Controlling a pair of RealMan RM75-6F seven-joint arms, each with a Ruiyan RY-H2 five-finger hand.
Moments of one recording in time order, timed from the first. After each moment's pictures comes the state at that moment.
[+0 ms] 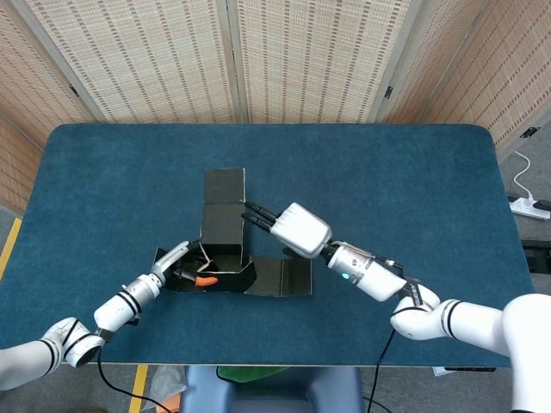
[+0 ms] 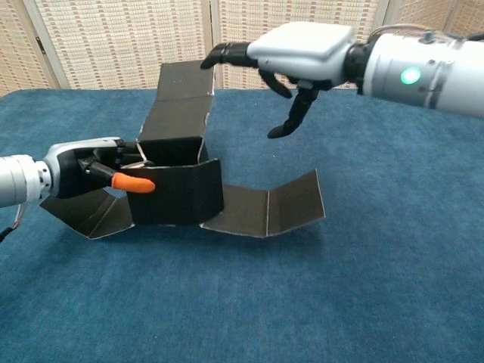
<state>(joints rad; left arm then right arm) -0.80 -1.51 0.04 -1.14 1.55 0.85 -1.46 0.99 -1.42 0.09 -1.36 -1.54 1.00 -0.07</state>
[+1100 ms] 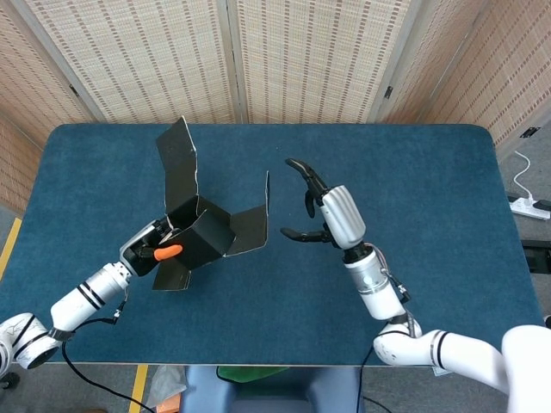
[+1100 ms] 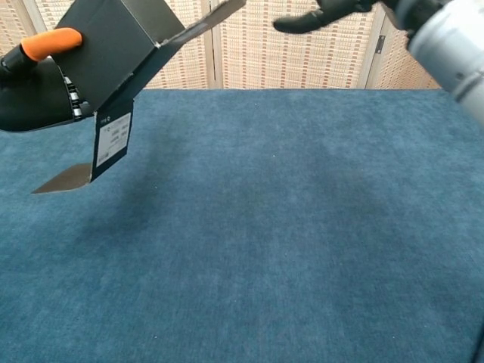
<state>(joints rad) -0.79 -1.24 0.04 -1.32 1.67 1.07 -2.19 0.80 -1.64 0.32 -1.39 -1.45 1.37 0.29</state>
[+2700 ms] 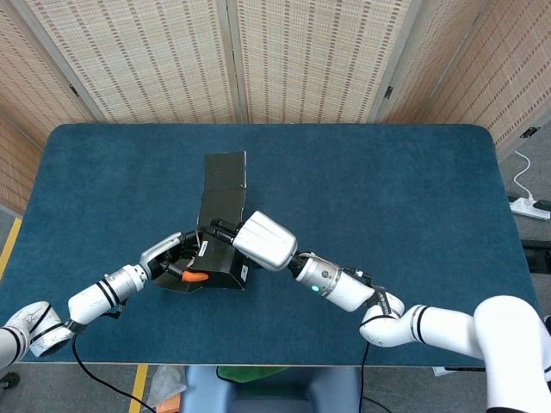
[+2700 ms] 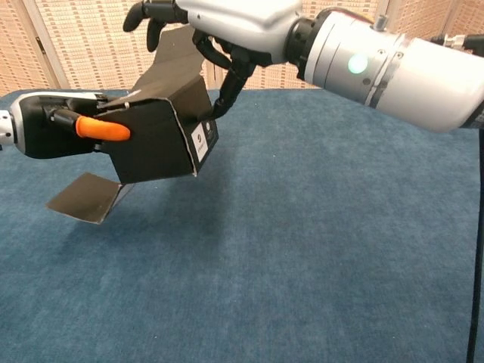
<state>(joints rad) -0.89 -1.30 0.12 -1.26 1.70 0.95 -1.78 1.04 -1.60 0.21 -1.33 -1.64 1.07 -0.06</state>
